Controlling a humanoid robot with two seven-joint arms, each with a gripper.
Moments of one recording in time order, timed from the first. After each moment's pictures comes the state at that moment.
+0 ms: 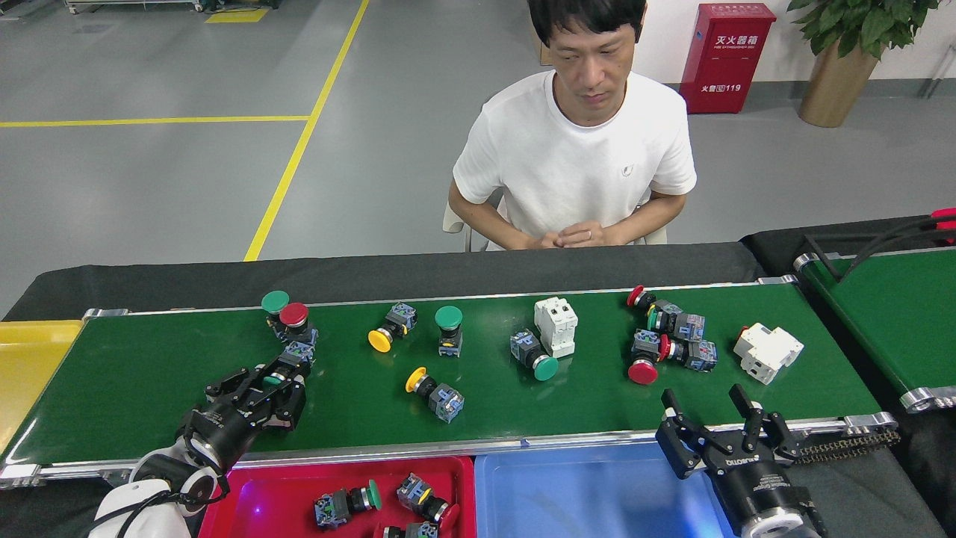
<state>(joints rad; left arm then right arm) -0.27 0.17 0.14 -1.18 -1.51 -0.63 -0.11 -0.06 -0.43 0.48 -1.65 0.84 0.31 -0.15</state>
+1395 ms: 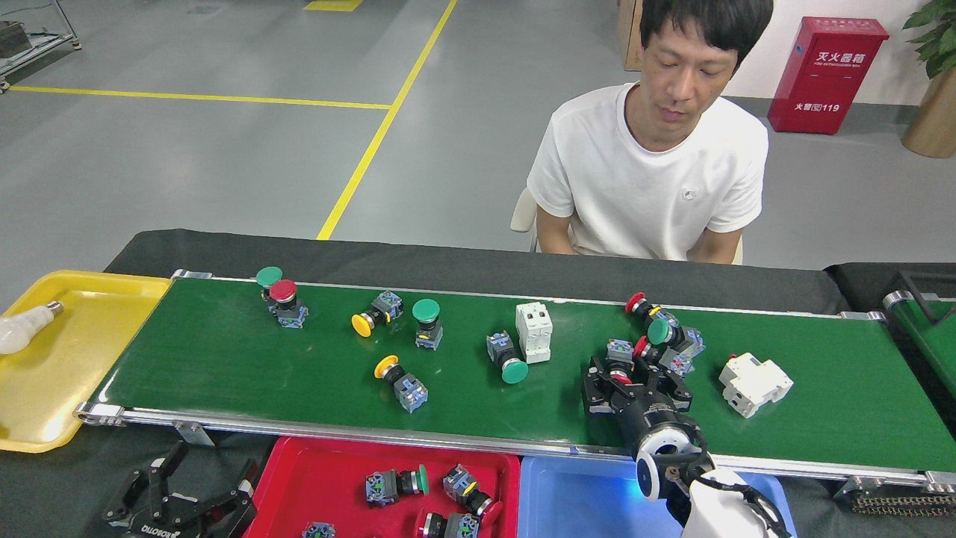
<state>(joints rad) 0.10 0.08 0.26 -1.56 -1.55 -0.56 0.01 -0.38 -0.18 0.57 -1.27 0.95 0.30 0.16</state>
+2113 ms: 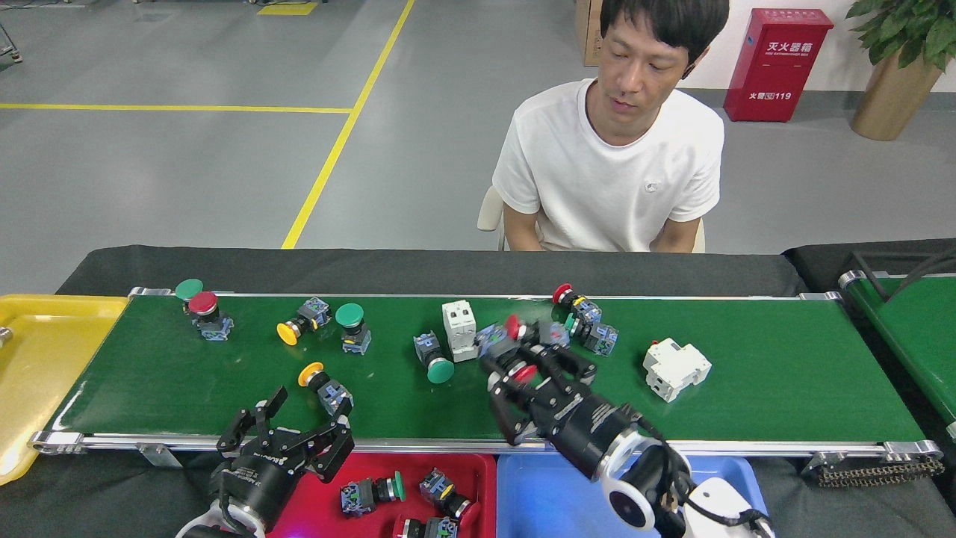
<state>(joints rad) -0.05 -0.06 0.17 -1.51 -1.59 -0.40 -0.18 -0.27 -0.18 0.68 -1.62 0.95 -0.26 0.18</state>
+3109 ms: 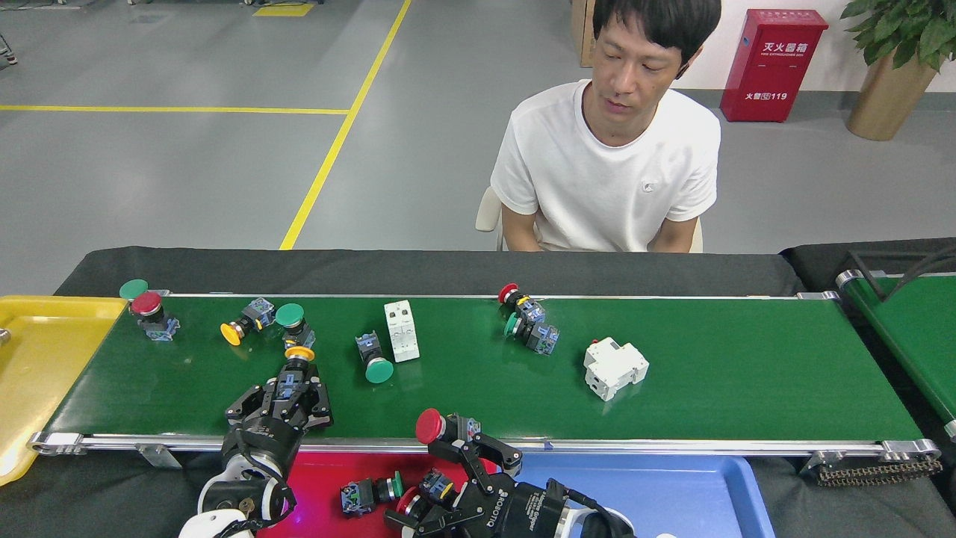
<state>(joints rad) -0.09 -0.03 0.17 -1.45 -1.58 -0.28 -0.19 -0.28 -0.17 0.83 -1.63 0.87 -0.30 0.18</state>
